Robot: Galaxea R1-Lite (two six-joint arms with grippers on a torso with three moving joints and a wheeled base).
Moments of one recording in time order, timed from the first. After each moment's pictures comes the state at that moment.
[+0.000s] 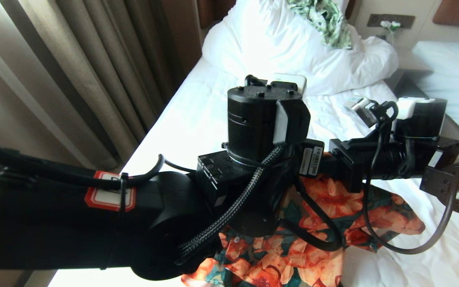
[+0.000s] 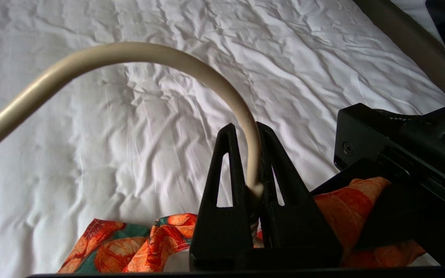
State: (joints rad) left arm -1.08 1.88 -1.29 -0.54 0.63 0.02; right arm 0.34 1.78 -1.02 -0.63 1.12 0.01
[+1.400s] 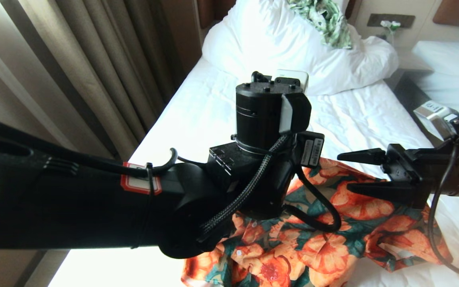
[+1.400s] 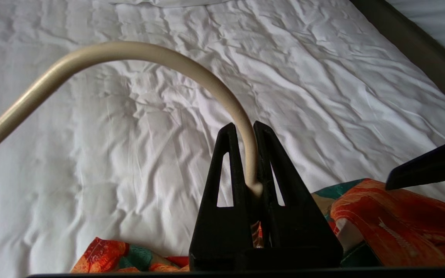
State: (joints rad) left arm -1.05 1.94 -1.37 -0.55 0.61 0.05; right arm 0.12 1.57 -0.79 -0.62 1.17 -0.13
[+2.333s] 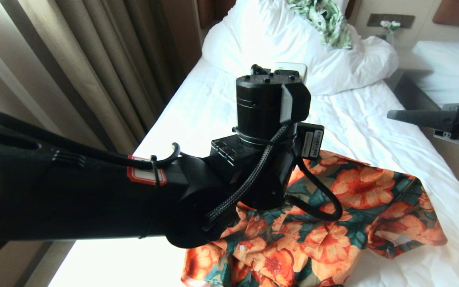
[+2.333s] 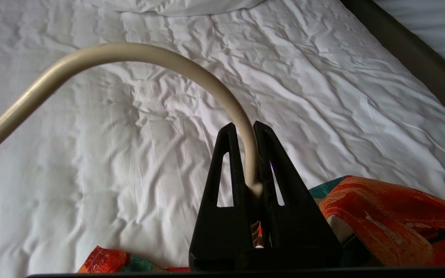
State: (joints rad) left arm -1.03 1.96 -1.42 -0.54 0.60 0.05; right arm -0.03 1.45 -0.97 -0.53 1.12 0.32
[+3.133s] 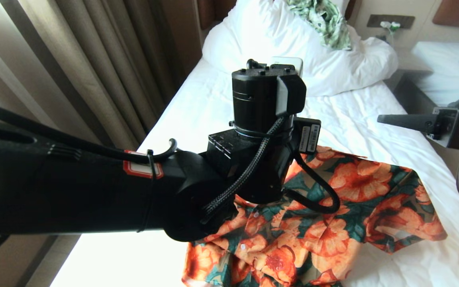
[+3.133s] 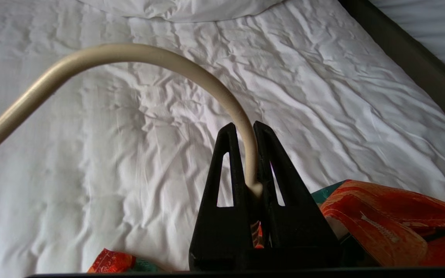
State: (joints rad) left arm -1.03 1.95 -1.43 -0.53 0.61 0.05; right arm -0.04 1.50 -1.03 -0.39 1.04 0.15
